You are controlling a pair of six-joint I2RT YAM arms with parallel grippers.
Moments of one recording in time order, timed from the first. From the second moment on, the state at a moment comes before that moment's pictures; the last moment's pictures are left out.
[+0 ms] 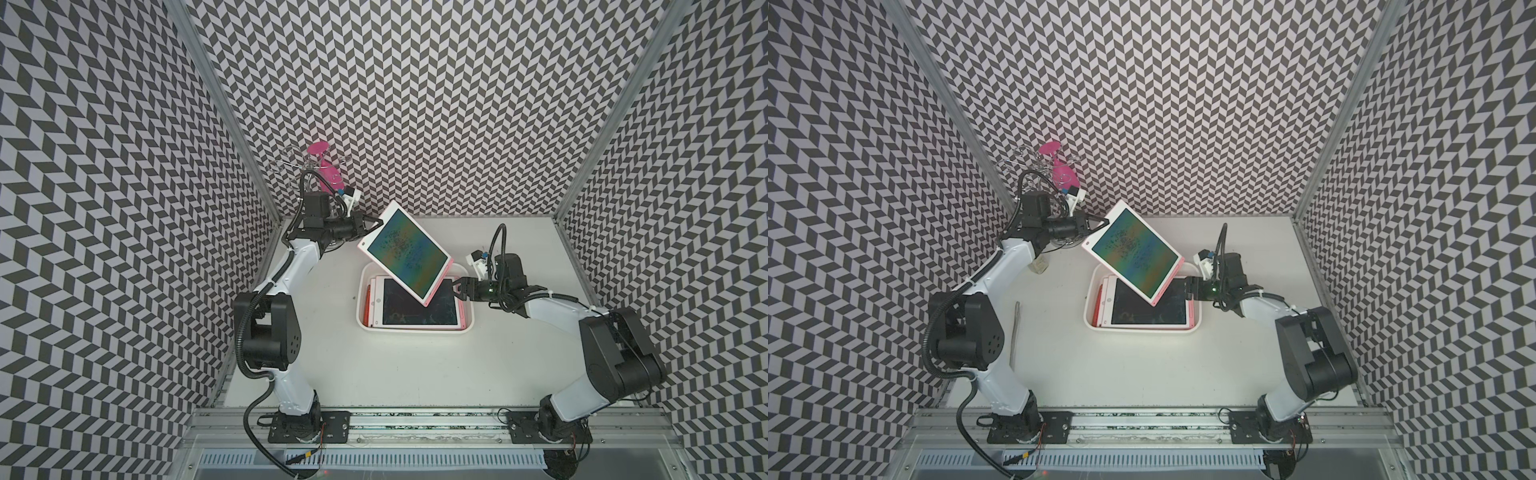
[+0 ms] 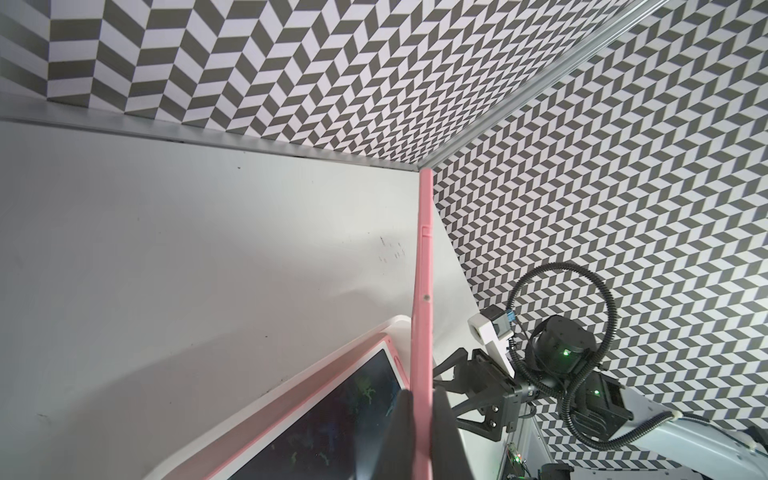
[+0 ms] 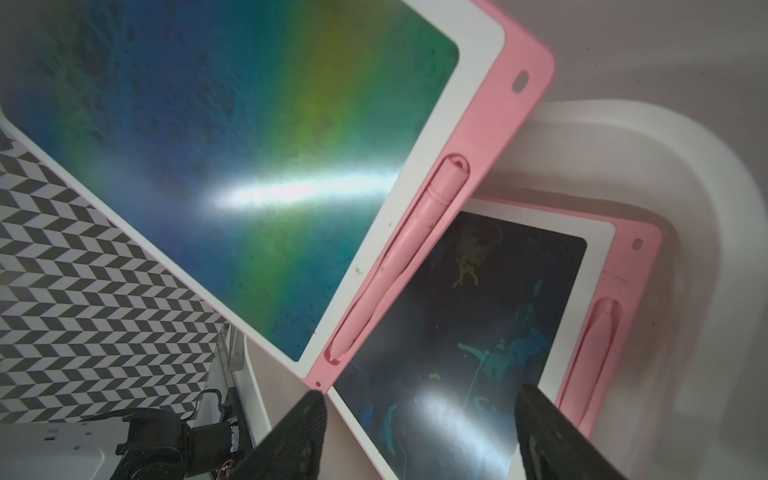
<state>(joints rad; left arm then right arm) -0.08 1.76 1.49 -0.20 0.97 -0.50 0.27 1.58 0.80 0.07 -0.69 0.42</state>
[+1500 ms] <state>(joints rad) -0.10 1.83 1.33 0.02 0.96 -0.65 0.22 1.58 0.71 0.56 -0.97 0.81</state>
